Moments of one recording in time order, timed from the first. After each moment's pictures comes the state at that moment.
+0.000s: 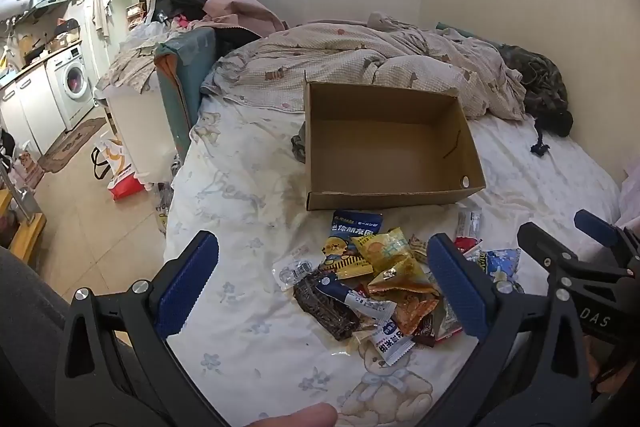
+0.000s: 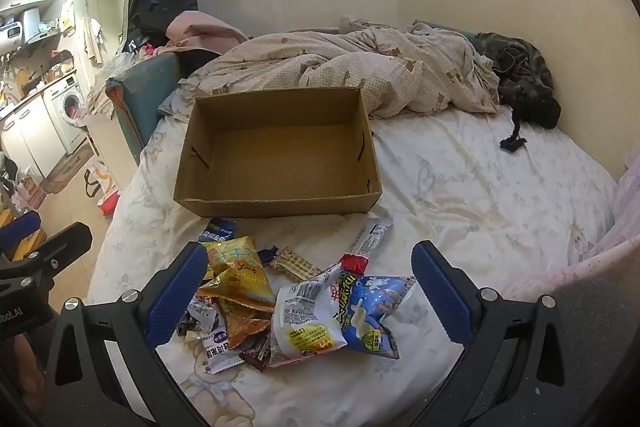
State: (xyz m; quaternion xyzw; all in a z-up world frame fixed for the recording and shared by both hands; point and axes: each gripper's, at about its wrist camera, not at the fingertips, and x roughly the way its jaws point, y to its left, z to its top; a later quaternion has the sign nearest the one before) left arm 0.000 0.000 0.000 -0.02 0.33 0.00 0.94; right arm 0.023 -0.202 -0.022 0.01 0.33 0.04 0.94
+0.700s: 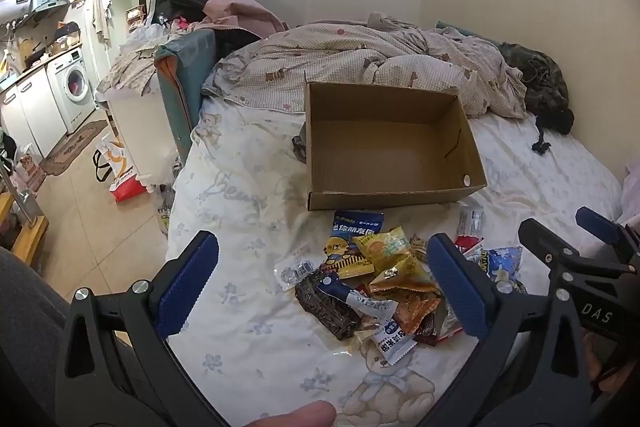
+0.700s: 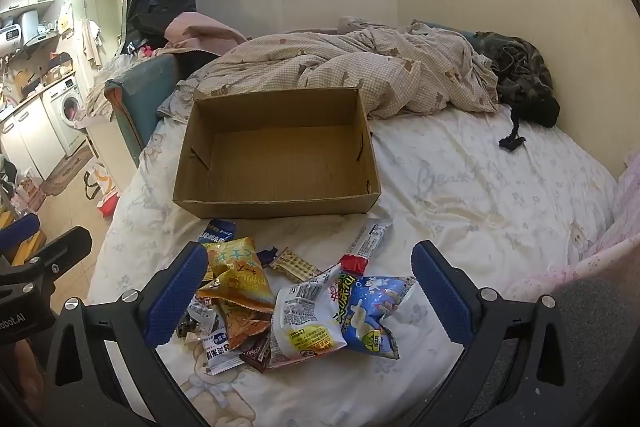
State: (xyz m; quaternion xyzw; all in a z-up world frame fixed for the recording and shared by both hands) left arm 0.002 0.004 0.002 -0.02 0.33 0.01 0.94; right arm 0.023 -0.203 -0.022 0.01 0.33 0.04 0.94
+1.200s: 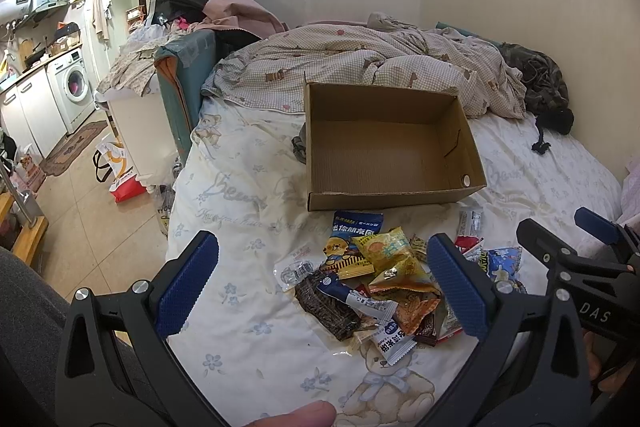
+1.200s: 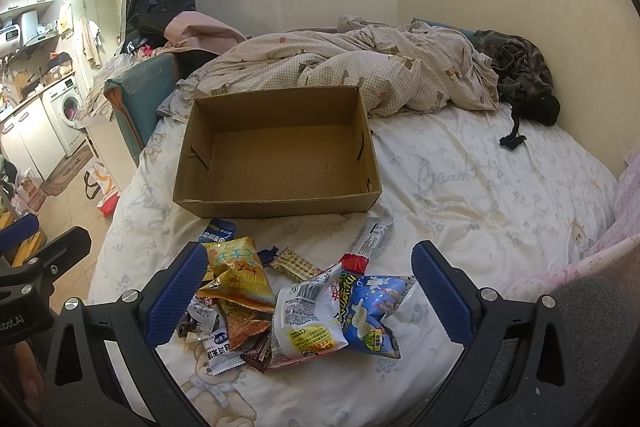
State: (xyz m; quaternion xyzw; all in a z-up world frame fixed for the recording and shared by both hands) left arm 0.001 0.001 0.005 -0.02 0.33 0.01 0.94; right arm 0.025 -0.202 -0.021 0.02 0.33 0.04 0.94
